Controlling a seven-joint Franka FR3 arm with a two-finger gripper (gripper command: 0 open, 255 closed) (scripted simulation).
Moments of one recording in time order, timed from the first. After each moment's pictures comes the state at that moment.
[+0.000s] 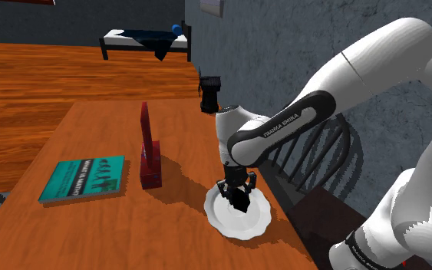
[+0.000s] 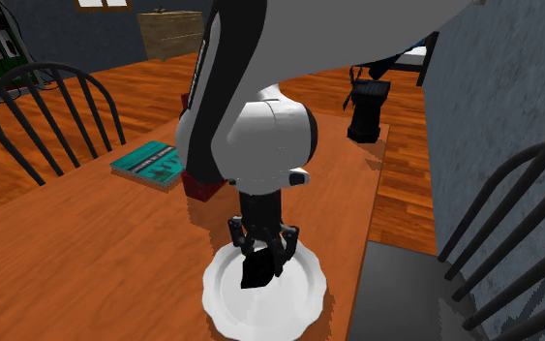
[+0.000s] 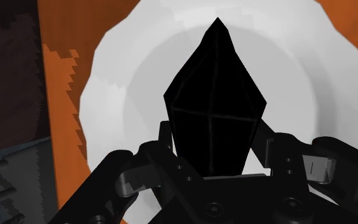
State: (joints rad) arm 0.17 0.11 0.28 -2.38 0.07 2.18 0.82
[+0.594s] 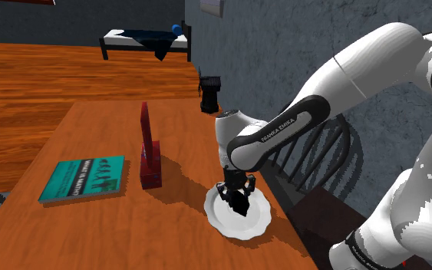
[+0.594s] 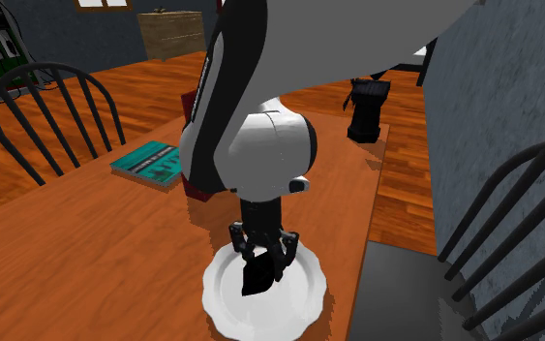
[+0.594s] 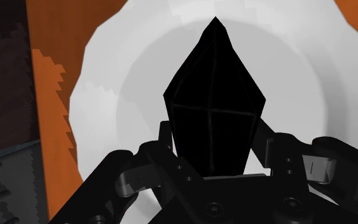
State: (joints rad) arm 0.17 0.14 0.28 -2.39 0.06 2.22 0.83
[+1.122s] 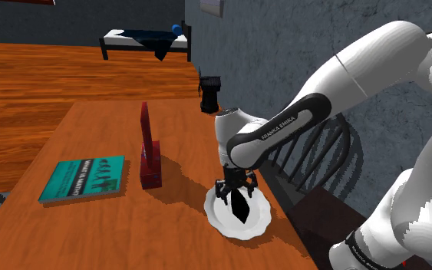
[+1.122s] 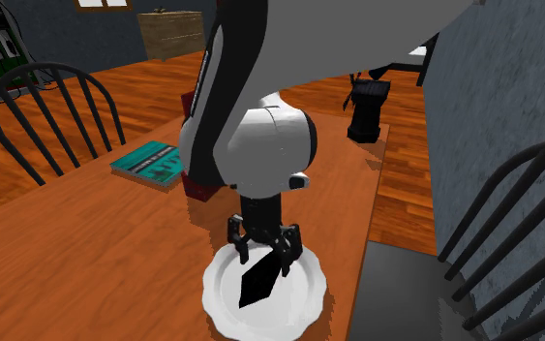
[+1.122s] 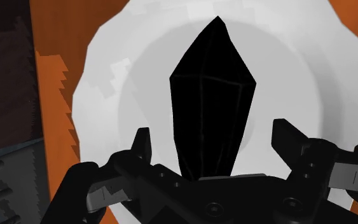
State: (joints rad) arm 0.17 0.14 0.28 -2.38 0.07 2.21 0.83
